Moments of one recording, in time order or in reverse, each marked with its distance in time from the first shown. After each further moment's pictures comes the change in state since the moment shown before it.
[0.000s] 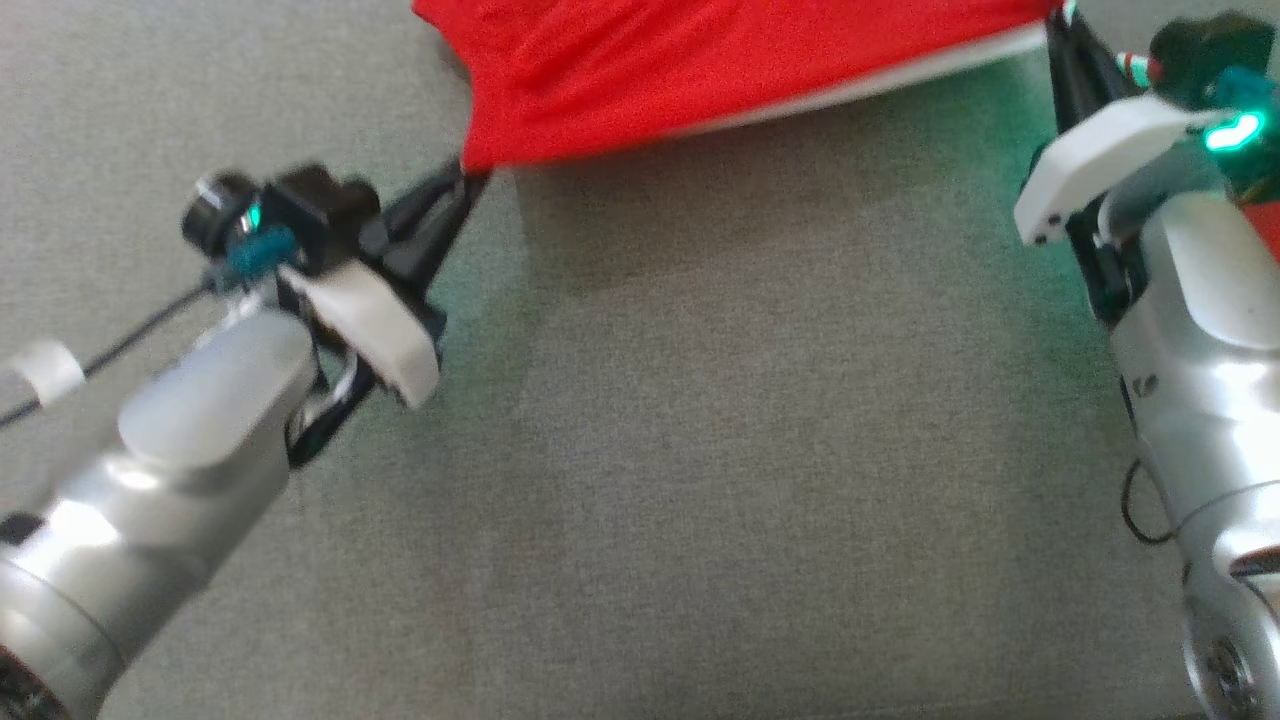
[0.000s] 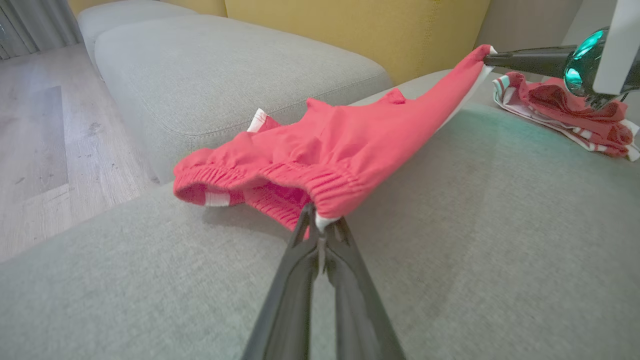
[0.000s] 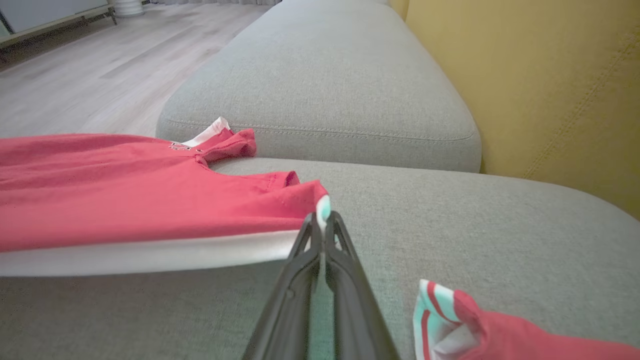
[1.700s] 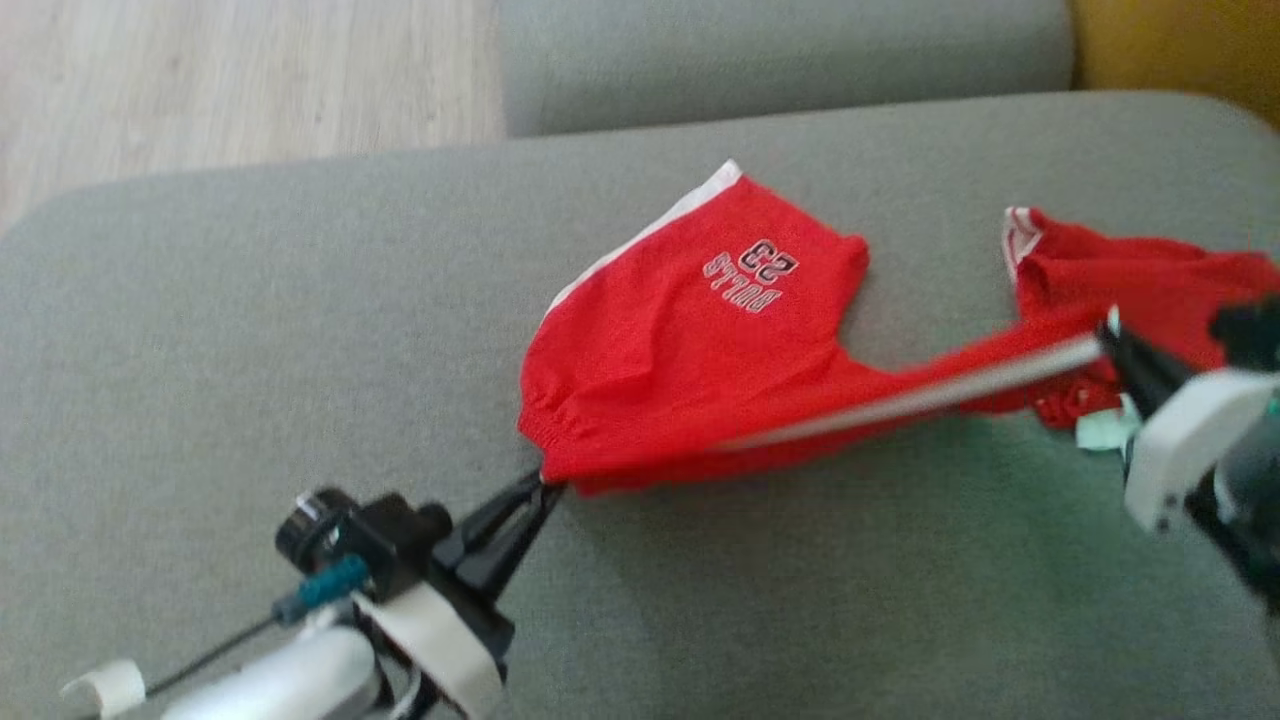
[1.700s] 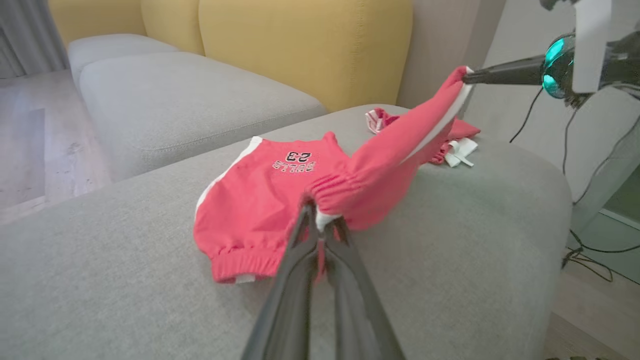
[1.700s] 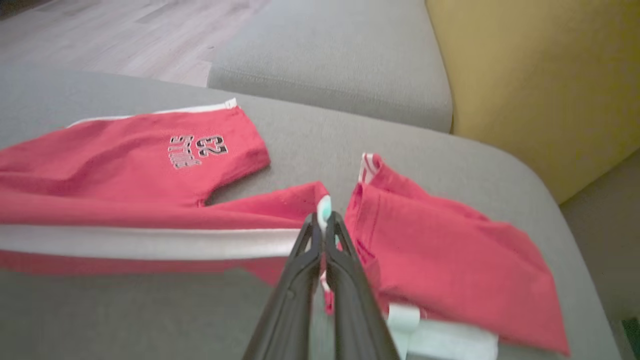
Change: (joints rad) left arm 0.510 0.171 -0.014 -0.581 0.027 0.245 0.055; right arm 0.782 -0.300 0.032 -0.929 0.295 0.000 0.591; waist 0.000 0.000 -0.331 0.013
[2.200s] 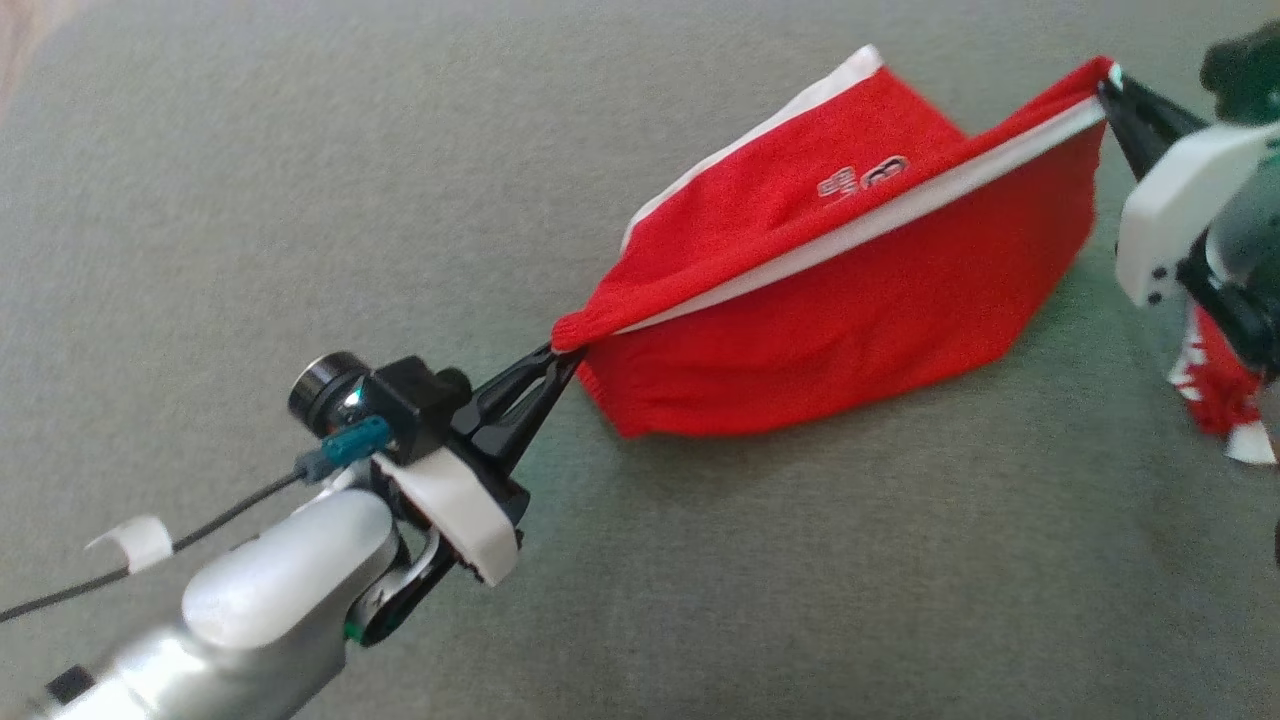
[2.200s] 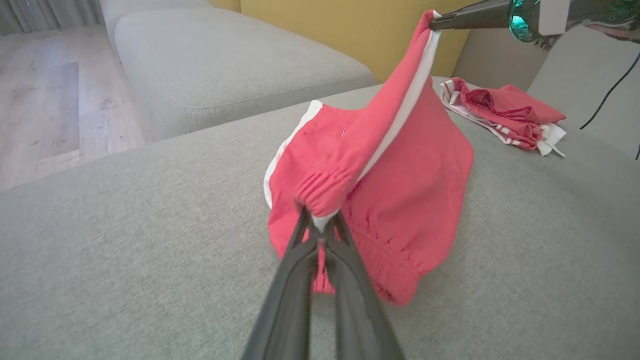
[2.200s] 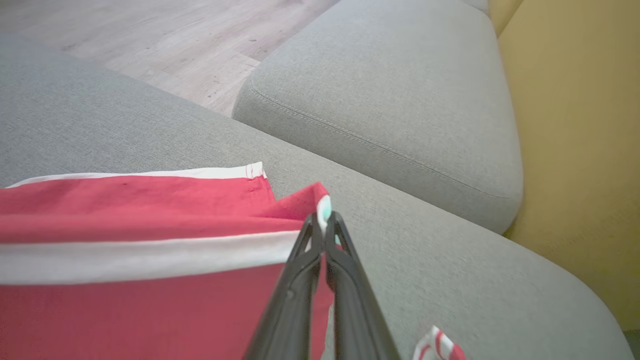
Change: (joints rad) left arm -0.207 -0.100 0.028 0.186 0.011 -0.099 0.027; right arm -0.495 -0.016 0.184 0.244 -0.071 0.000 -0.024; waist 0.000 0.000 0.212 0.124
